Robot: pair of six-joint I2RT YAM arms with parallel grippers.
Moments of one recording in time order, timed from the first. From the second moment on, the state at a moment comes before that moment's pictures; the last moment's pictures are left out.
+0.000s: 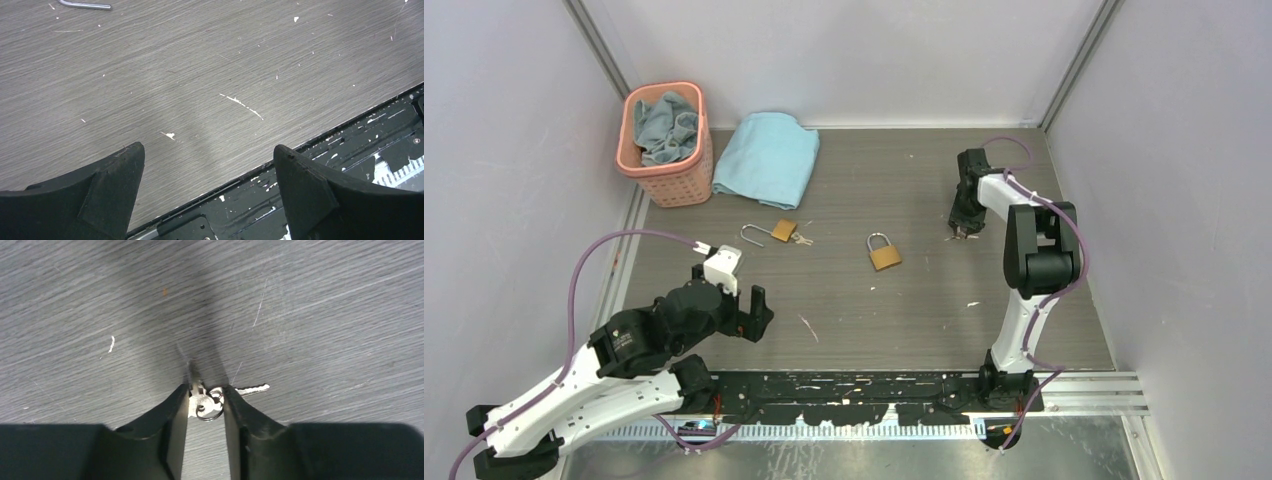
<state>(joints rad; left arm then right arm) -1.01 0.53 0.79 -0.93 -0.37 -0.47 0.06 1.95 1.34 -0.61 0.17 0.36</state>
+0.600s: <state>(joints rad) -1.01 0.51 0.79 -0.92 -0.37 -0.47 0.30 1.87 1.21 -0.57 0.22 0.42</state>
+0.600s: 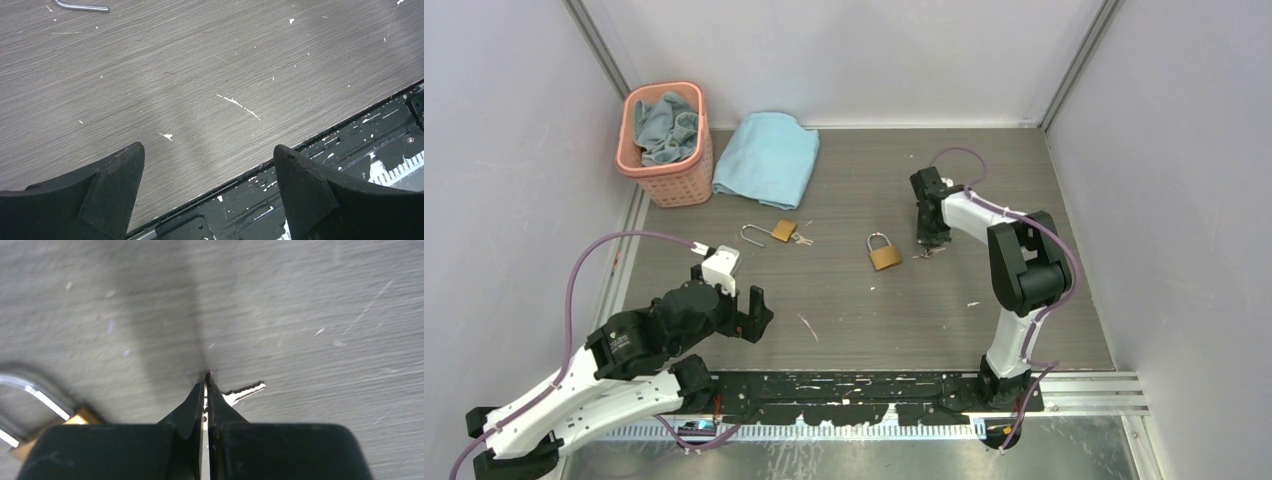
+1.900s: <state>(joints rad) -1.01 0.68 0.79 -0.61 -0.20 -0.55 0.49 1.09 0.78 -0.38 -0.21 0.51</state>
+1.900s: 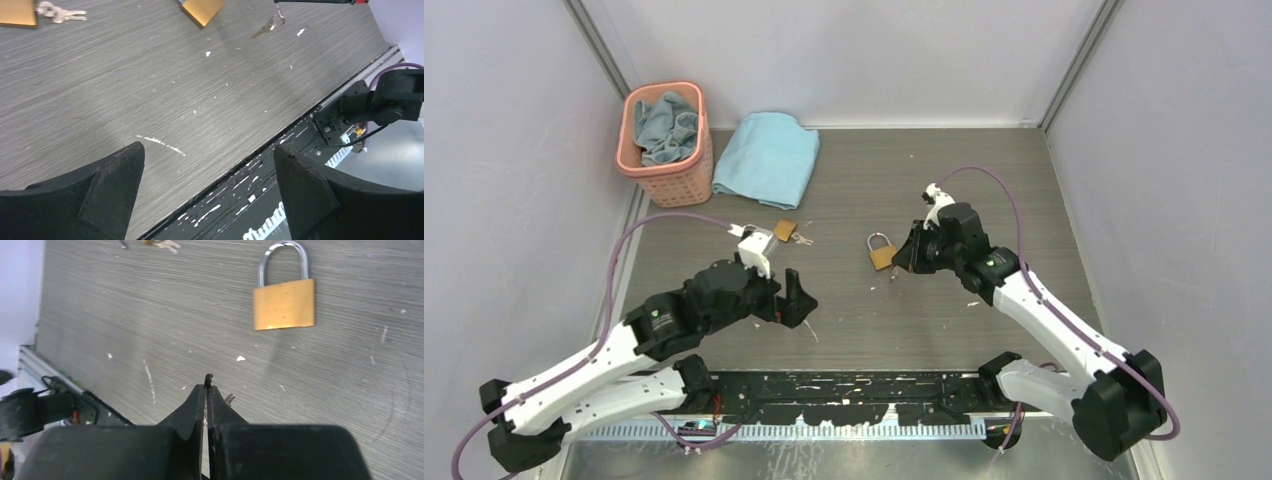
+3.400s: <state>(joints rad) -1.01 1.22 0.84 0.08 -0.03 -0.69 0.79 0.99 0.90 -0.39 0.05 0.71</state>
